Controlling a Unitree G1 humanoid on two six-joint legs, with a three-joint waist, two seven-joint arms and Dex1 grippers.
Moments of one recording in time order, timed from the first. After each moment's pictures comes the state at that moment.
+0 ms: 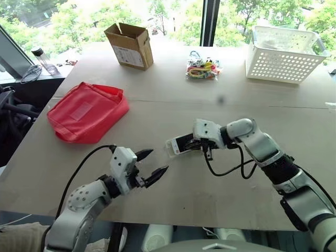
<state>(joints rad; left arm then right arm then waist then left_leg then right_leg) 0.25 0.55 0.08 -0.49 -0.45 0.35 -0.73 -0.68 -0.44 0.40 0.01 0.02 0.44 1.16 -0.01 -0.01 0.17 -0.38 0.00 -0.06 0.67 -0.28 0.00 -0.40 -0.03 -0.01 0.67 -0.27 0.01</state>
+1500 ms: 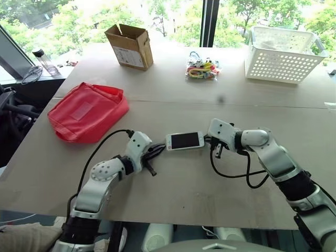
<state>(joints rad) -0.09 0.50 -0.06 -0.15 -0.24 0.30 -0.74 -0.49 -0.51 0.36 -0.16 -0.08 0.56 0.86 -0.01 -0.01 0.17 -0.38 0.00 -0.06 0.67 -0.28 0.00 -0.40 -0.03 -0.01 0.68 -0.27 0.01</state>
